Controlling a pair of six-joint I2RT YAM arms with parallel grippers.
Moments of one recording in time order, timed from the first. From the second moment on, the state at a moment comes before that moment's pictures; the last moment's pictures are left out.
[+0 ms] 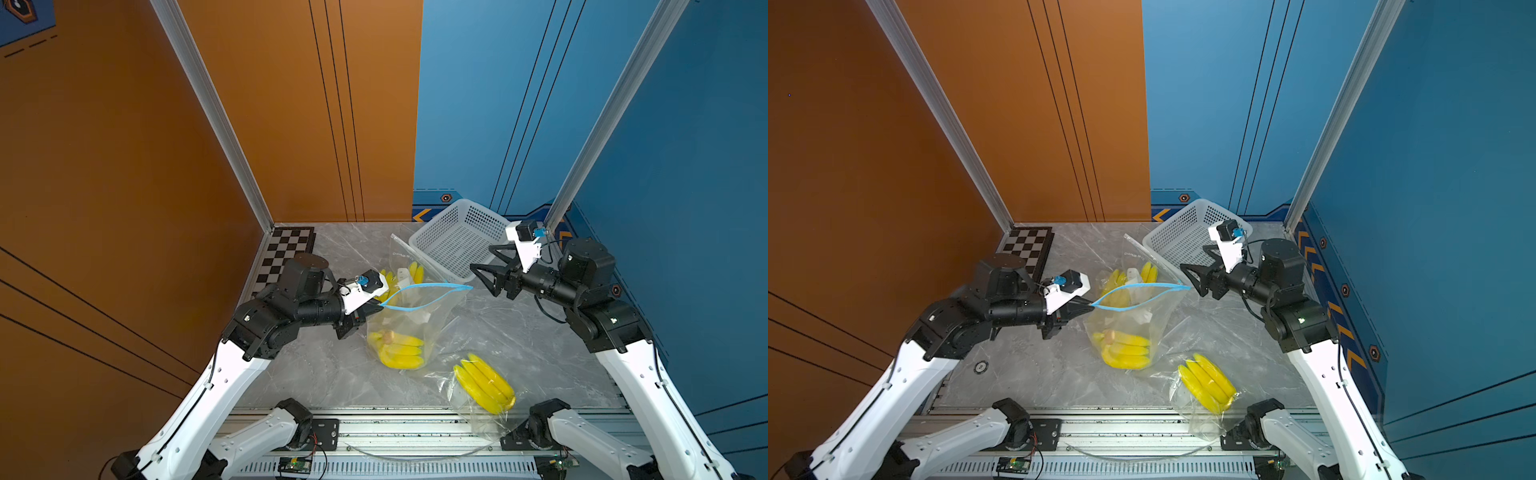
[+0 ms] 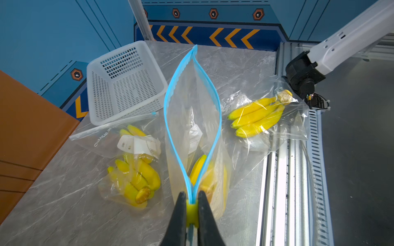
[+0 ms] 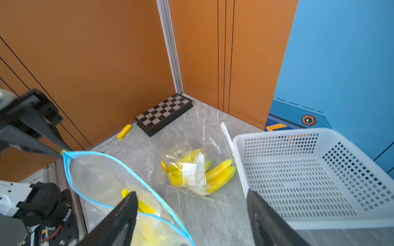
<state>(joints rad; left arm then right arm) -0.61 1.01 1.32 -0.96 0.45 0.48 0.32 0.98 1.30 -0.56 -0.51 0.01</state>
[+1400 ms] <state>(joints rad) -0.58 1.02 1.30 -0.98 0.42 0.52 0.72 1.66 1.91 -1.12 -0.36 -0.72</state>
